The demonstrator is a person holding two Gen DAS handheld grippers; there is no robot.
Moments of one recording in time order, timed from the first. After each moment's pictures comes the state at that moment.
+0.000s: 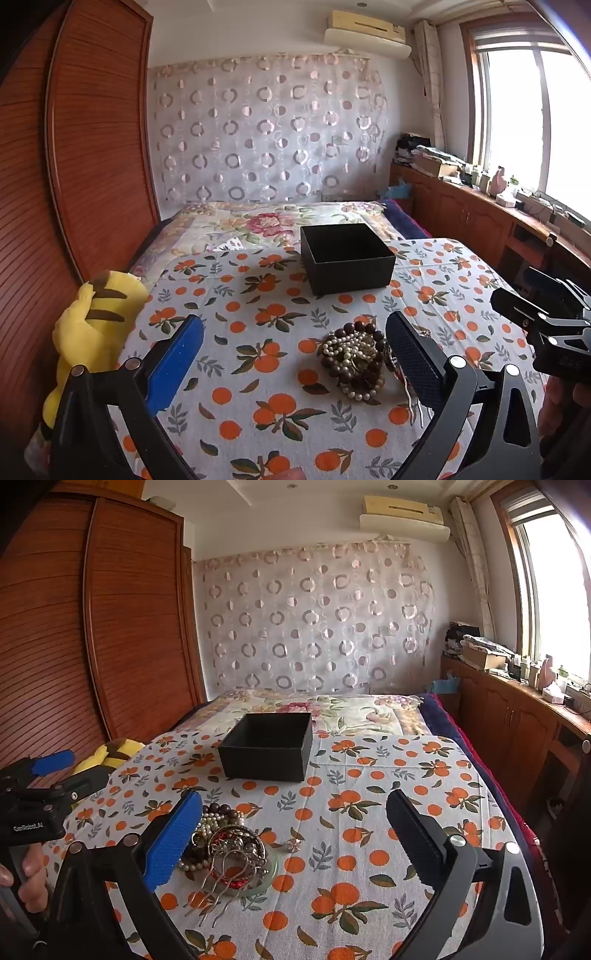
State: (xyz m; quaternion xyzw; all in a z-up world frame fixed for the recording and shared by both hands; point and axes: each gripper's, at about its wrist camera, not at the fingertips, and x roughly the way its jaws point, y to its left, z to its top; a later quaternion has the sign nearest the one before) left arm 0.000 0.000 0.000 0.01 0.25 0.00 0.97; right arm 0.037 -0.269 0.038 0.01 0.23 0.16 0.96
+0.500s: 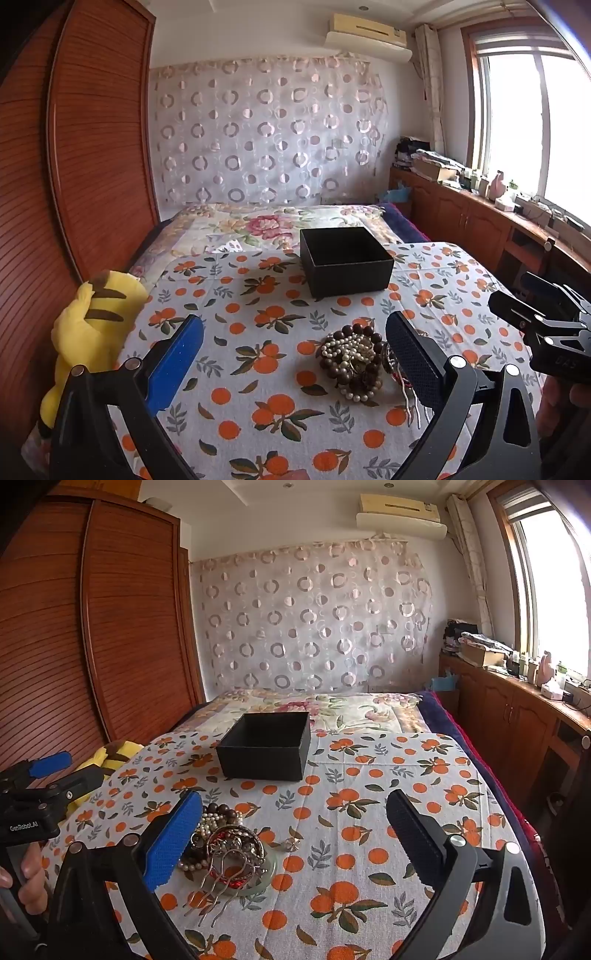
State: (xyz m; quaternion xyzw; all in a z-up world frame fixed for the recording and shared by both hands) left arm 0.000 0.000 0.000 0.01 0.25 0.00 0.97; right arm 0.039 -0.273 0.035 0.02 0.24 0.16 0.96
